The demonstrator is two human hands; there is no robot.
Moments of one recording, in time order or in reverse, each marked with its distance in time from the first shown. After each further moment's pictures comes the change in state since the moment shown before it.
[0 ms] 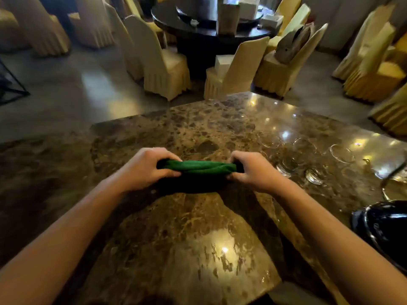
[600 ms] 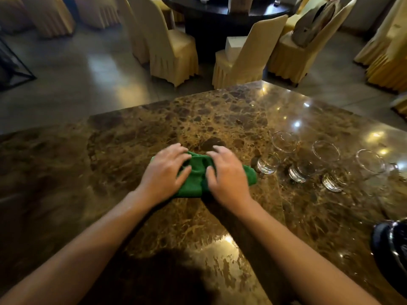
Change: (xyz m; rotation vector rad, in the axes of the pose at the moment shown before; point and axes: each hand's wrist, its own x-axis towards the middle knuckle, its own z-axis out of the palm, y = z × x) left_hand 0.027 -0.031 0.078 0.360 0.203 -0.061; right_hand 0.047 -0.023 0.096 0.007 0.403 0.029
